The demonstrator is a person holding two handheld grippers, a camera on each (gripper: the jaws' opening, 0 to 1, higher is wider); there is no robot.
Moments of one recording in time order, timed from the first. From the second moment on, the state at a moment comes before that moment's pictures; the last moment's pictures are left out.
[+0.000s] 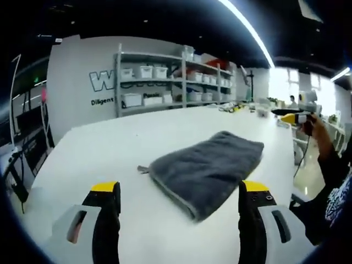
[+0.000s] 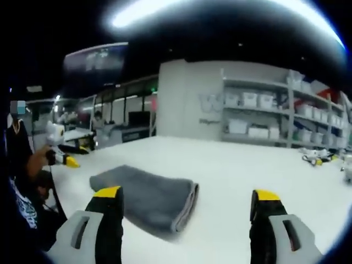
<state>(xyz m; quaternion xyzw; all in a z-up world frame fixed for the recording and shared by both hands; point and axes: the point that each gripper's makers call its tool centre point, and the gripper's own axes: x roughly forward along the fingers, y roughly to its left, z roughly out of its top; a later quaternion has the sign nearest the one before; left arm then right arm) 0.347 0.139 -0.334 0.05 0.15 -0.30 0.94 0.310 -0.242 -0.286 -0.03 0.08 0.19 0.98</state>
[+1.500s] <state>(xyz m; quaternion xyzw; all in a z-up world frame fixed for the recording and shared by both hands) 0.339 0.111 -0.395 0.01 0.23 -0.32 0.92 0.321 -0.197 -0.368 -0.06 0.17 0.25 0.95</state>
